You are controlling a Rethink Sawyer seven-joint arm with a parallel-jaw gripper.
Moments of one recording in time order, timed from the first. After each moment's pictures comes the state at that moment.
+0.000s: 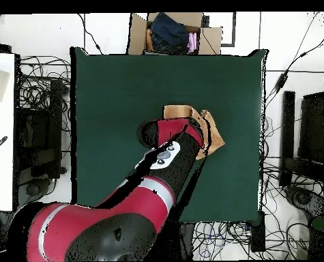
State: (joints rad) arm 0.10 -0.15 -0.51 1.27 -0.08 0.58 1.60
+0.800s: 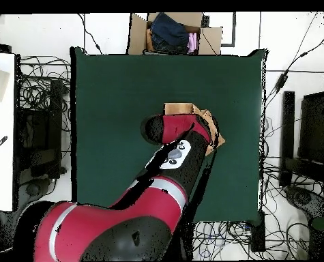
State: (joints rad) arm 0.06 -0.18 -0.46 1.26 -0.08 0.63 1.60
